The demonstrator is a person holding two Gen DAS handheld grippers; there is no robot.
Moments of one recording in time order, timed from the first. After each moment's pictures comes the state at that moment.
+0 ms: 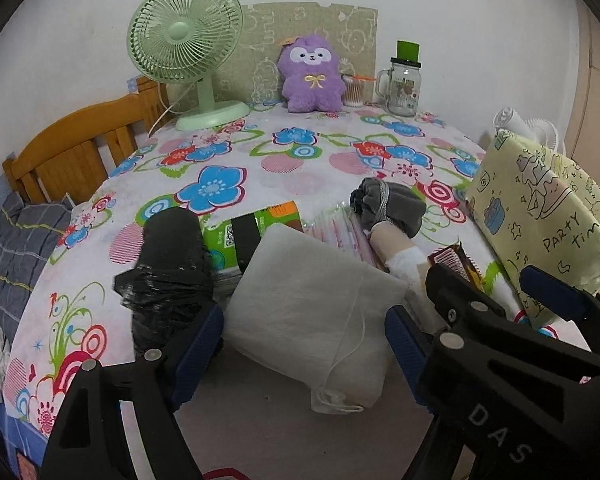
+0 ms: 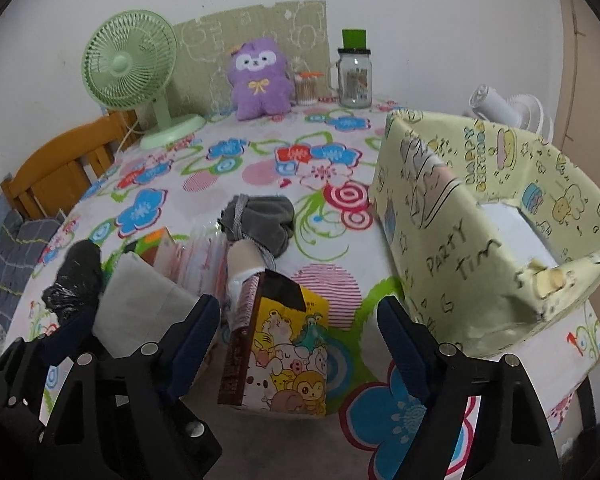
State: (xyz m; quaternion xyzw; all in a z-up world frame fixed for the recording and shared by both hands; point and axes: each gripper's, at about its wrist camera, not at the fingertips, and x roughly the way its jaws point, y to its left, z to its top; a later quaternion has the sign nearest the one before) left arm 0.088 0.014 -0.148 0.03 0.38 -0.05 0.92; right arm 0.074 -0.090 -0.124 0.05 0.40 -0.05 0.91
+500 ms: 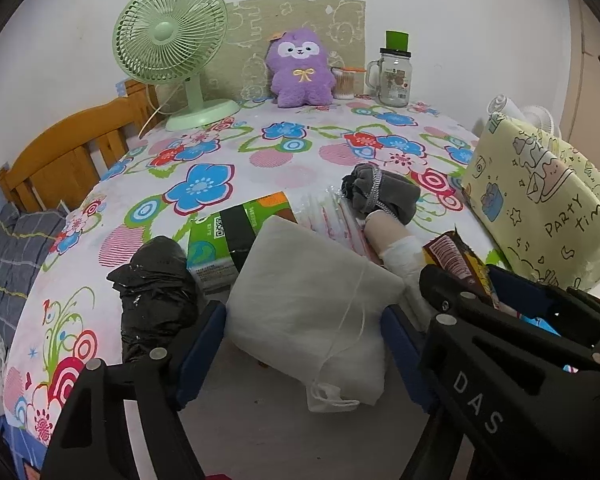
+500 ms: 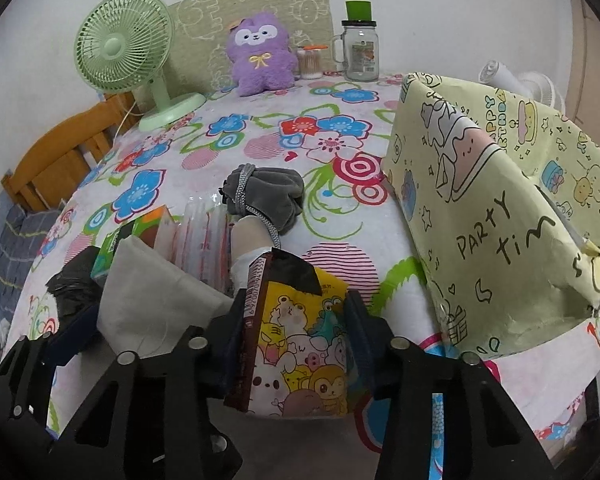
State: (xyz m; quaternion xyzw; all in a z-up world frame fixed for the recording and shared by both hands) left arm 0.091 0.007 -0.154 0.04 0.38 -0.07 0.92; right arm 0.083 -0.090 -0.135 0.06 0.43 -0.04 0.90
